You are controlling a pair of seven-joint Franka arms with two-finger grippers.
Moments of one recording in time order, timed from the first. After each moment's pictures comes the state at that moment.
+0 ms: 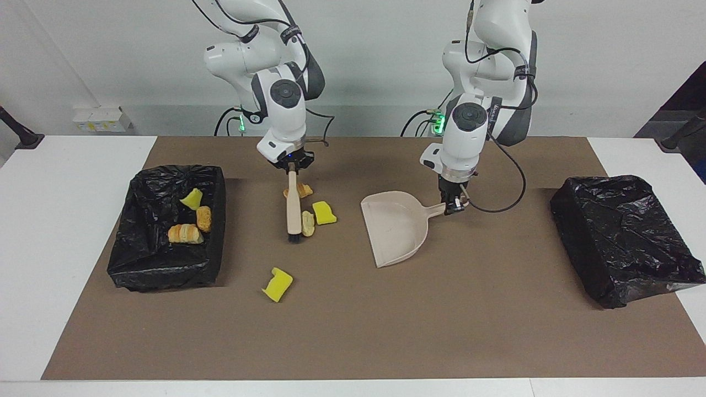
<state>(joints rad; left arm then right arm) -0.40 0.08 -0.02 -2.14 0.10 2.20 0.99 0.35 -0.10 0.16 -2.39 0.03 2.12 0.45</state>
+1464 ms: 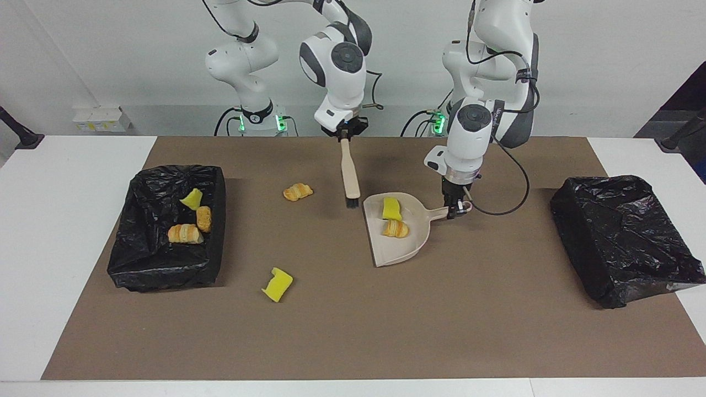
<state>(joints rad) -0.40 0.08 0.00 -2.16 0.11 2.26 1.07 0.52 -0.16 0.14 -2.19 0.17 1.77 0.55</state>
